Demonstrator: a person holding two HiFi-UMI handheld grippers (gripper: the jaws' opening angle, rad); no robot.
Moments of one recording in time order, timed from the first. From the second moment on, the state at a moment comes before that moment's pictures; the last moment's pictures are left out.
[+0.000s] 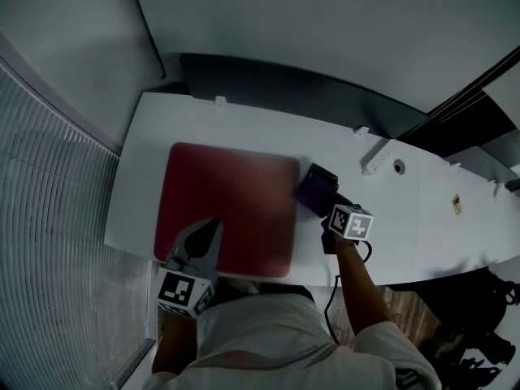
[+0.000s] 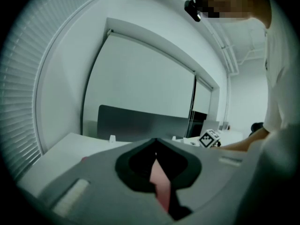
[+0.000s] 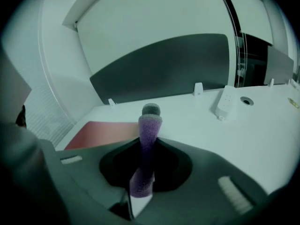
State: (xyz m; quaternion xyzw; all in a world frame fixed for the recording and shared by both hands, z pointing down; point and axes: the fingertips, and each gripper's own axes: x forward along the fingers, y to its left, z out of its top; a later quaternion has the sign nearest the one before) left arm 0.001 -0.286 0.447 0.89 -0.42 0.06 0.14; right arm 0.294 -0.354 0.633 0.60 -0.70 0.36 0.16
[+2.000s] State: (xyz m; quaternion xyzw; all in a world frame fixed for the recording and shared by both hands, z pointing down) left arm -0.157 -0.268 0.439 0.87 -0.46 0.06 0.14; right arm -0.004 -0.341 0.668 0.43 -0.77 0.43 0.21
